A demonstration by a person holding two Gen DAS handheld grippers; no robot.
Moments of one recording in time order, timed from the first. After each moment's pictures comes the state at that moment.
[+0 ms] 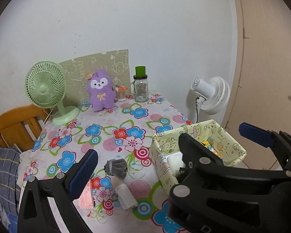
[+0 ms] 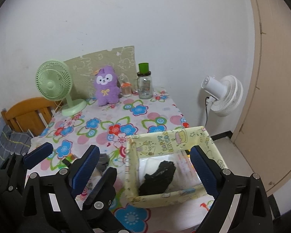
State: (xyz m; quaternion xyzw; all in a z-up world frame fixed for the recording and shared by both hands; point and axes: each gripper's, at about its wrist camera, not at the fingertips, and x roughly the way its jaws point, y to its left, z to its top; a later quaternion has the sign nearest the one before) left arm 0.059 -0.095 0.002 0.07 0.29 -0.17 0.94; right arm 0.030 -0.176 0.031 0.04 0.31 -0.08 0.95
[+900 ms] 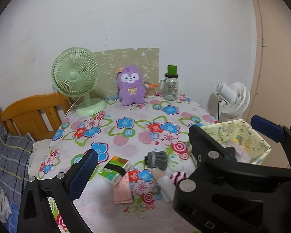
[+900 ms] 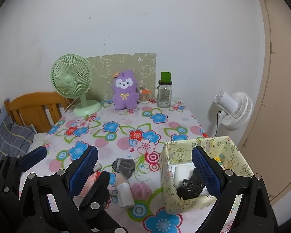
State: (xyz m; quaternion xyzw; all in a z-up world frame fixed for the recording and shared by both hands) left arm 0.071 -0.007 -0.017 0.04 0.28 -0.12 0.95; right arm 0.050 -0.086 0.017 -0.01 0.28 -0.07 0.96
